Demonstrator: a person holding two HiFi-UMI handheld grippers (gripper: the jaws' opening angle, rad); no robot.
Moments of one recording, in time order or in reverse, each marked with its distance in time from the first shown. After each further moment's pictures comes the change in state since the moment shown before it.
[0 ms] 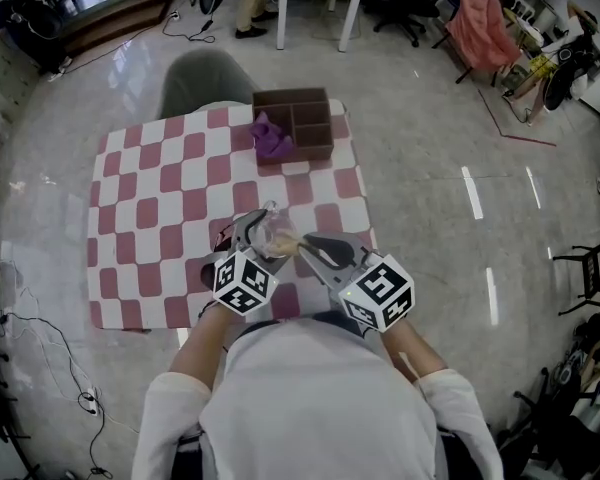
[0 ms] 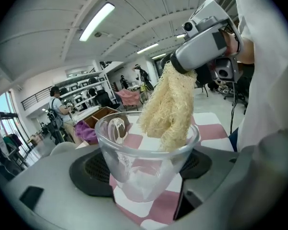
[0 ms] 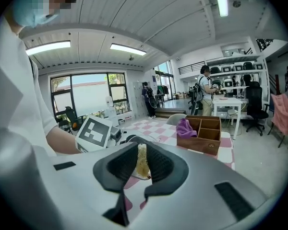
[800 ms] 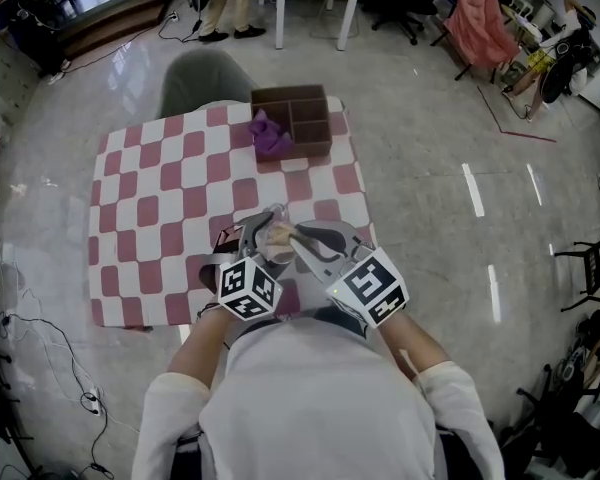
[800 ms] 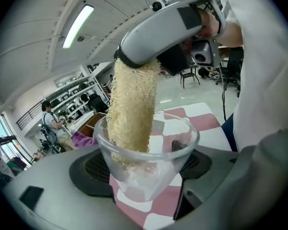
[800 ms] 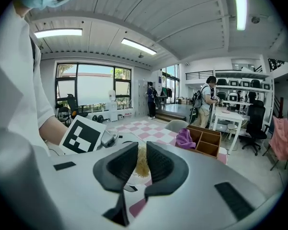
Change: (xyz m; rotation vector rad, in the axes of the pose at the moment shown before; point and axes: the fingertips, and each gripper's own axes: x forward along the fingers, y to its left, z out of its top) left arm -0.008 -0.019 0.007 0.179 0.052 -0.013; right arm 0.006 0.008 0.020 -0.170 0.017 -0.023
